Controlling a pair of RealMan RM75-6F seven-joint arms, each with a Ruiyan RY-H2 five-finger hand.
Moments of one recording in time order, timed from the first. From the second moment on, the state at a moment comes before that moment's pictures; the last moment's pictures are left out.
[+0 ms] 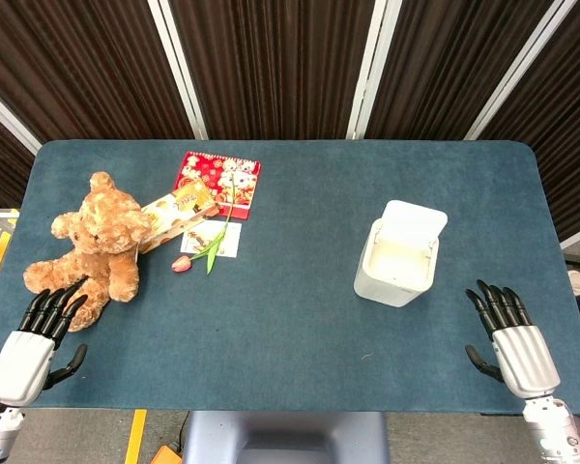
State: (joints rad) left arm -0.13 -1.19 0.03 -1.49 1.74 1.59 -0.04; right arm 0.08 -1.17 -0.01 -1.64 -1.64 1.49 -0.11
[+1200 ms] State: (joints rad) left arm -0.15 -1.17 0.04 -1.50 1.73 1.56 -0.10; right arm 0.74 -0.83 0.29 -1.91 -0.55 0.77 -0.50
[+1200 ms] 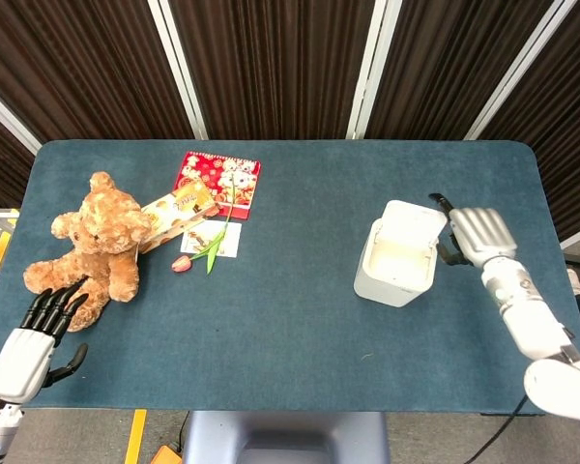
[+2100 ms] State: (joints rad) left arm -0.14 -1.18 0.05 -1.51 1.74 1.57 -0.06; right arm 0.67 -0.80 0.08 -2.09 -0.92 0.87 -0.54
